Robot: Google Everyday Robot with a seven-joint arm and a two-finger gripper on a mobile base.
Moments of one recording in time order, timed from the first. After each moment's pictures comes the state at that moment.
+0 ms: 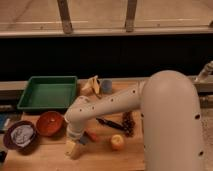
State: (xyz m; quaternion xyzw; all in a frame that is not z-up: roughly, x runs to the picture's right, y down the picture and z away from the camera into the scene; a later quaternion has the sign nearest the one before) arm -0.173 0.286 0.760 -0.44 -0.05 0.18 0.88
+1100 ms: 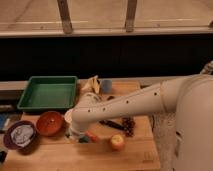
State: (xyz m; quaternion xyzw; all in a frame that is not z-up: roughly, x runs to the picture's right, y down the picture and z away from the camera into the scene) arm -0.157 0.233 0.696 -0.37 -0.13 0.18 0.90
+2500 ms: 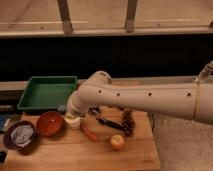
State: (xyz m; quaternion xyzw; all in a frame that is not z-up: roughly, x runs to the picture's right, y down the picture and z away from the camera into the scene) arm -0.177 0.109 0.646 -0.26 -0.27 0.11 0.92
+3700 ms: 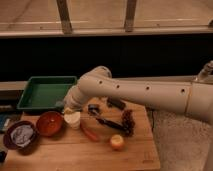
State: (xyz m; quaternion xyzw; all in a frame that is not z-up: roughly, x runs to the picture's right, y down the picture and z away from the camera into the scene) arm -0.197 0.089 0.656 -0.27 -0.33 0.06 0.90
